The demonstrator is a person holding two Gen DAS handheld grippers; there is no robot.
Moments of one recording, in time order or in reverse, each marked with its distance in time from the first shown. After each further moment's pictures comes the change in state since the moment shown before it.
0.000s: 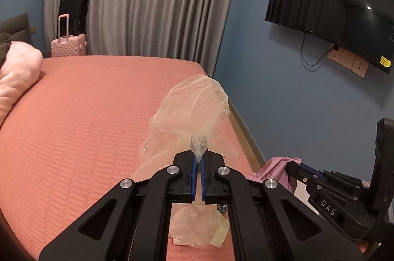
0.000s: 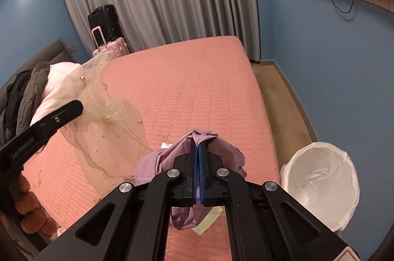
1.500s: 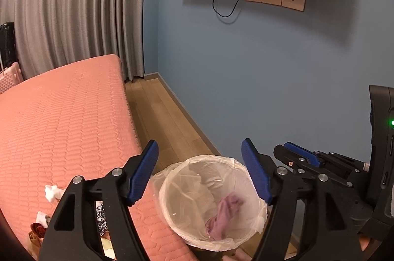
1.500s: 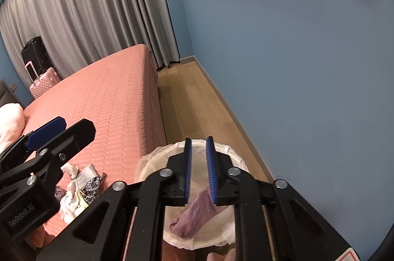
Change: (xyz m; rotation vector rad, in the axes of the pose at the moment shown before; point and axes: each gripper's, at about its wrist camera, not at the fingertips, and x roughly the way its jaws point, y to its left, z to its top) left arm 0.091 -0.234 -0.034 0.244 0.115 -0.226; right arm -0.028 -0.243 -0.006 0.212 -0.002 -0.306
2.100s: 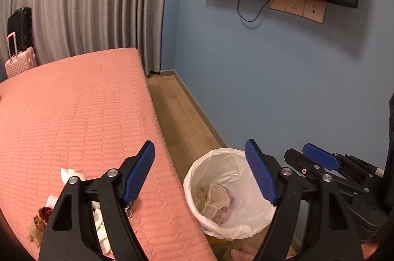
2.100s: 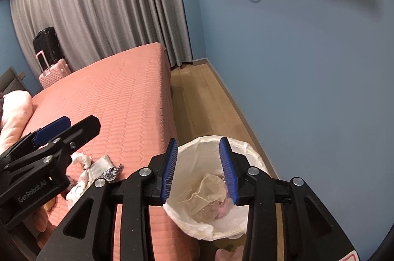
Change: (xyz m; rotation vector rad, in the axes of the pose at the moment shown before) left arm -0.024 0.040 -0.013 -0.093 -0.005 0.066; right arm -0.022 0.046 -0.018 -0.089 -0.016 0.051
